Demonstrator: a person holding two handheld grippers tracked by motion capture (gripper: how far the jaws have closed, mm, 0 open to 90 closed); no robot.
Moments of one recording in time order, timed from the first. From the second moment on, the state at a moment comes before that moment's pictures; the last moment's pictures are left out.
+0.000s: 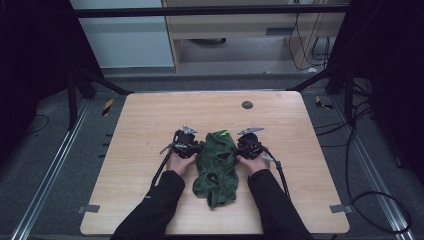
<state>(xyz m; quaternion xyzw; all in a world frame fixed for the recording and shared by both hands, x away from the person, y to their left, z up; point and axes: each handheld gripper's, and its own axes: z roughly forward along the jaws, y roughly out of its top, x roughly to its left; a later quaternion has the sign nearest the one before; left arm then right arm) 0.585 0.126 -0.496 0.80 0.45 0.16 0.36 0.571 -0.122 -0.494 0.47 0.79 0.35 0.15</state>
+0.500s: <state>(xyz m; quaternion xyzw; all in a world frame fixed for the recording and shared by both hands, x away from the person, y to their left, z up) 0.581 0.121 -0.495 0.80 0.45 0.16 0.35 0.570 -0.117 -0.495 0.47 0.79 0.35 0.15</state>
